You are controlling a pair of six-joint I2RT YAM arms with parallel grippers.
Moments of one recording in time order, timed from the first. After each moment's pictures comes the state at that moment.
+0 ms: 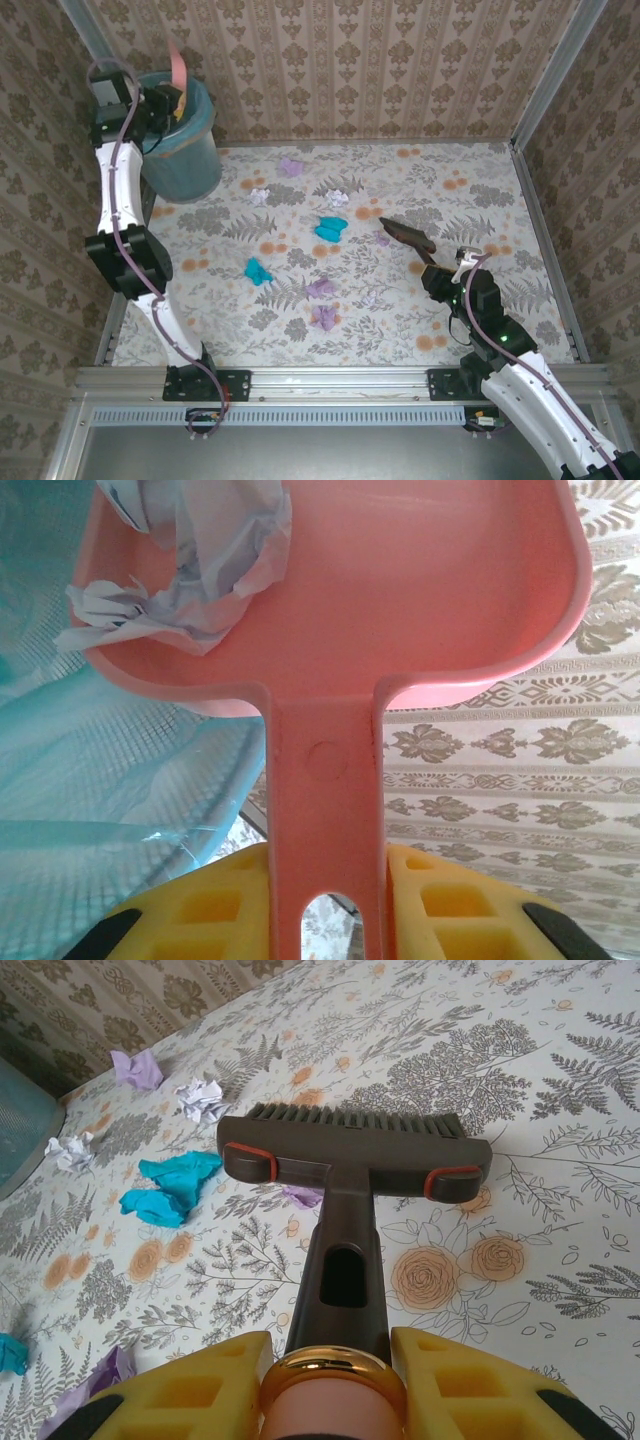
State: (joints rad) left arm 0.19 1.98 2.09 -0.52 0.60 -1.11; right arm 0.36 0.42 0.30 -0.35 0.11 0.58
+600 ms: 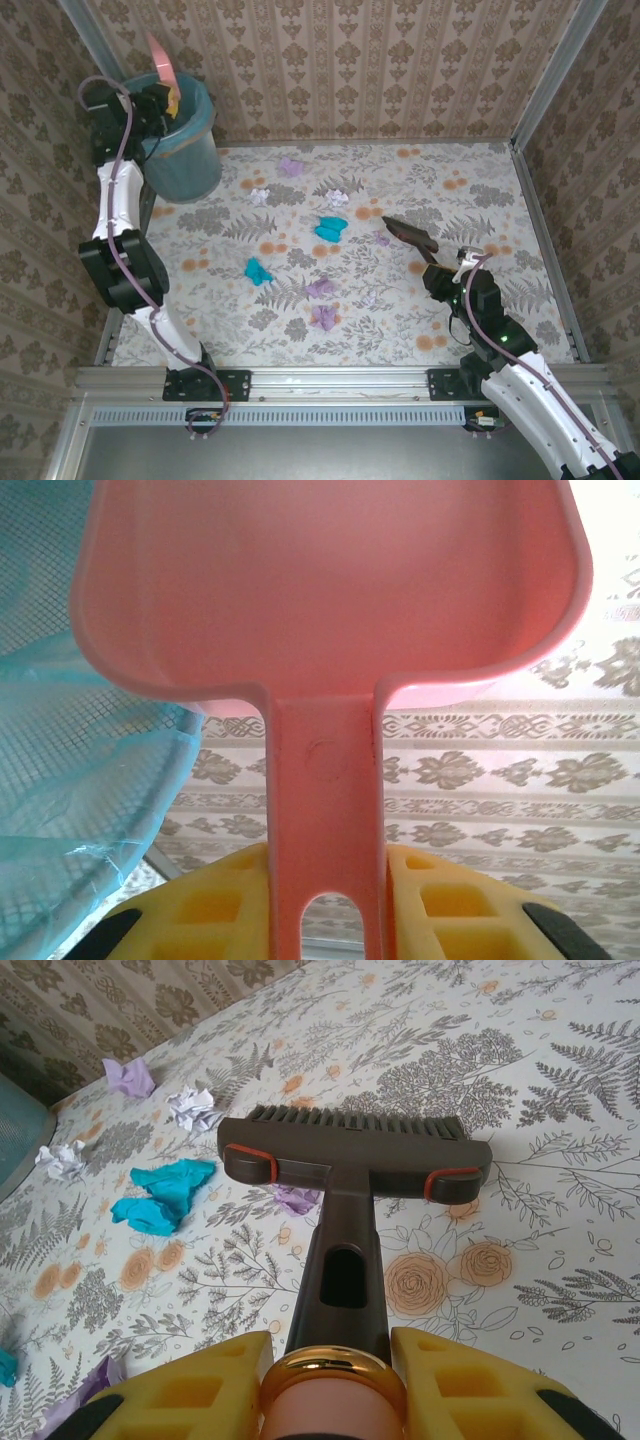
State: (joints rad) left arm 0.22 1.86 1.77 -0.03 0.65 -1.43; right arm 0.36 0.41 0.30 -0.35 0.13 0.58
